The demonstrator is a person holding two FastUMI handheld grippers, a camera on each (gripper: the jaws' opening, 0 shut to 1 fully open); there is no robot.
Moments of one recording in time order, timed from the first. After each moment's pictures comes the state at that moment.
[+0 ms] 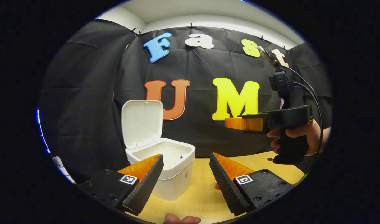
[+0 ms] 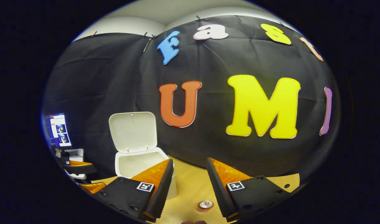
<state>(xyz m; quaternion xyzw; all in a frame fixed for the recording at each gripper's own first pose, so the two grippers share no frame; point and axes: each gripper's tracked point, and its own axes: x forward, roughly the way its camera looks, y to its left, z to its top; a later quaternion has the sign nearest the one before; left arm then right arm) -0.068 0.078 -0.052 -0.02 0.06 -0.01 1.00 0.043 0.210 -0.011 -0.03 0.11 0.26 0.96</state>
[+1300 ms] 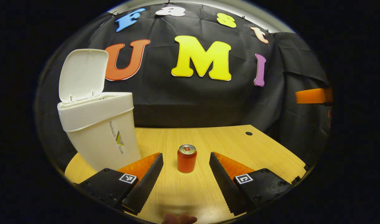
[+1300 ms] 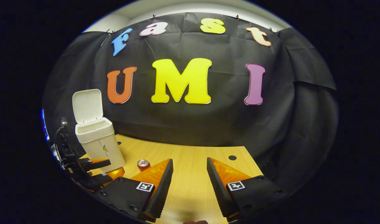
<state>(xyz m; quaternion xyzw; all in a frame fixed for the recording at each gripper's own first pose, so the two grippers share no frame) -0.023 -0.051 -0.234 -0.03 0.18 -0.12 0.98 -0.051 -0.051 -0.076 -0.06 0.17 0.05 0.98</state>
